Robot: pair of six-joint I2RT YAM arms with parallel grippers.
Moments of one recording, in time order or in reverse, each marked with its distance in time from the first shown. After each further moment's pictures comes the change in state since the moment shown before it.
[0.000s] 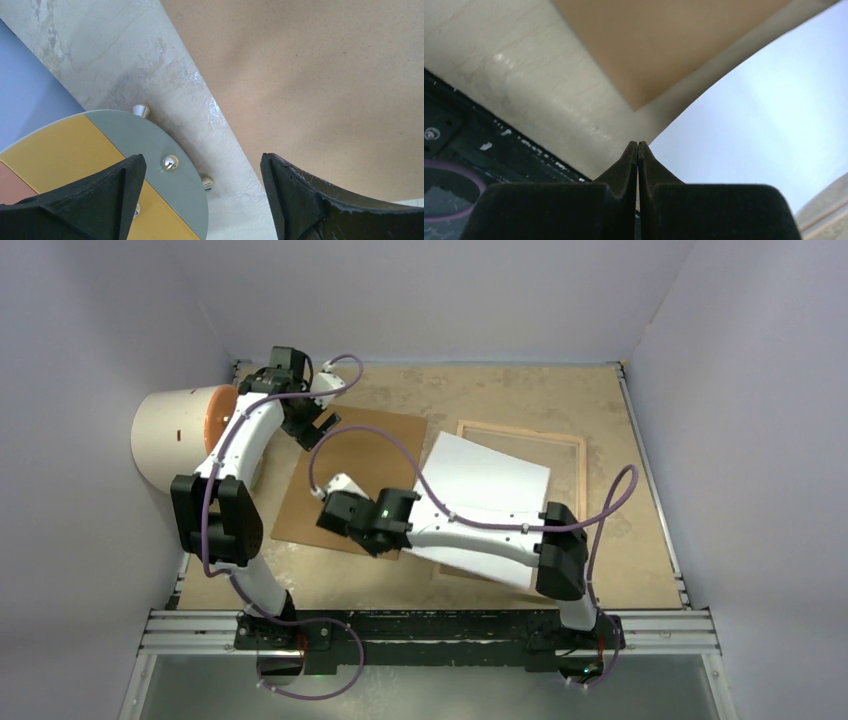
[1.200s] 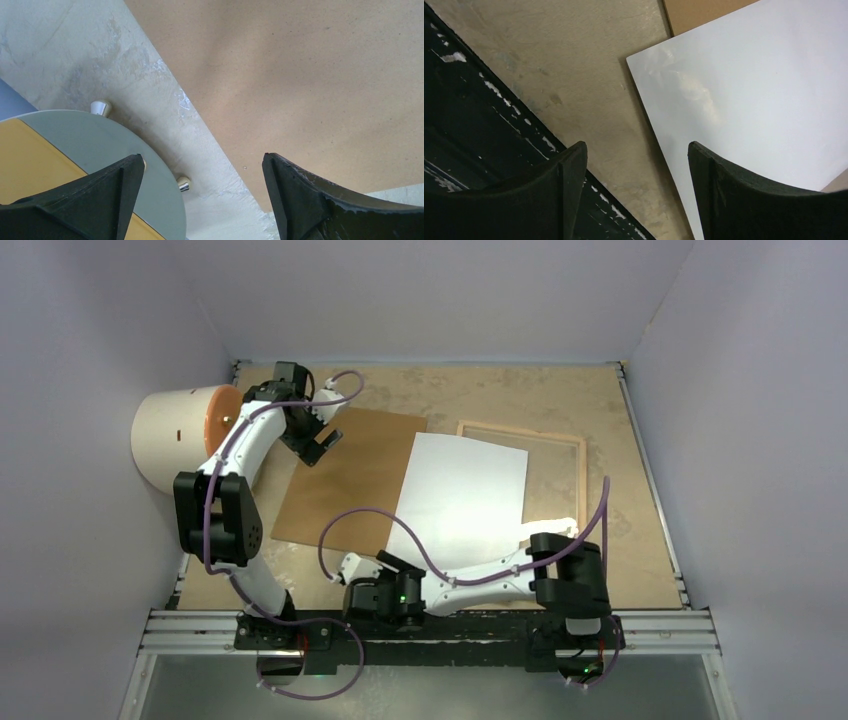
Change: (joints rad) left arm 0.011 -0.001 -0.113 0.018 0.035 0.002; right arm 0.257 -0.077 -0.598 0.417 0.159 -0.012
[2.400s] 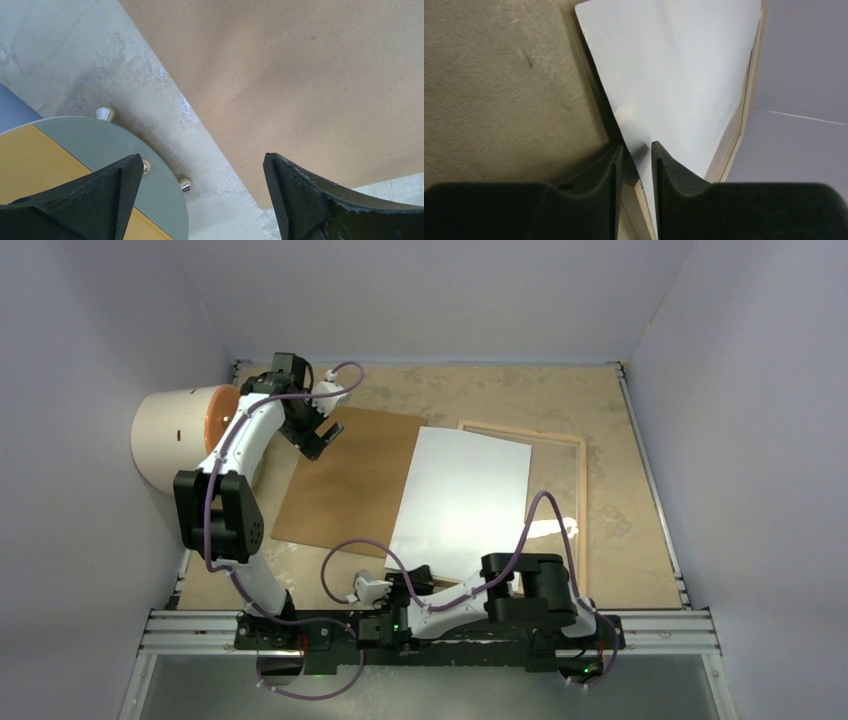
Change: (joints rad) left arm 0.000 0.022 0.092 -0.071 0.044 -0.003; right arm 0.083 0.182 -0.092 -0.003 0.479 -0.111
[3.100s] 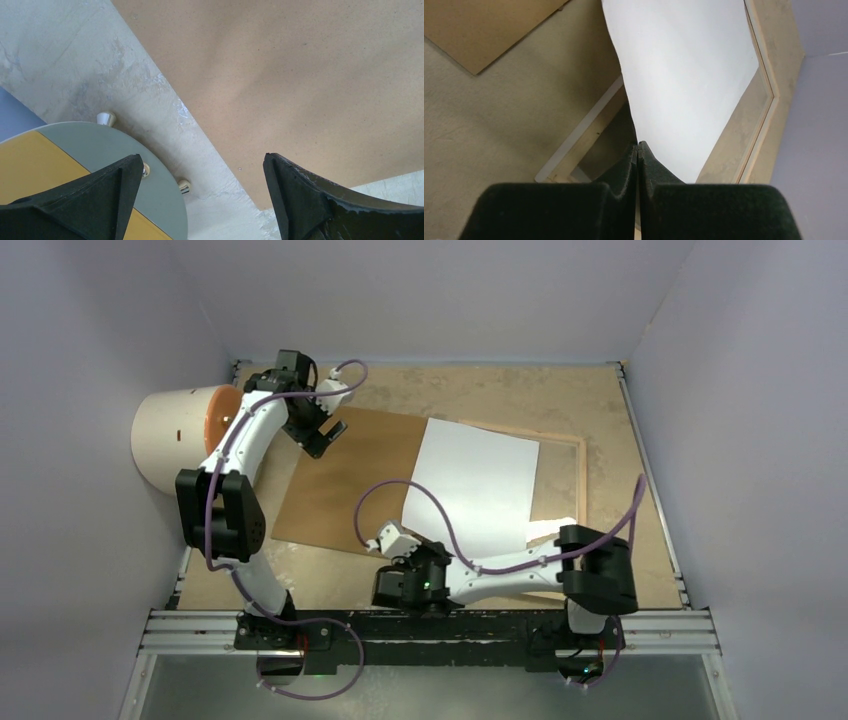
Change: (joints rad) left arm -0.021 0.013 0.029 -0.020 -0.001 -0.008; right arm -0.121 -0.280 -0.055 -0.100 -0.019 0.209
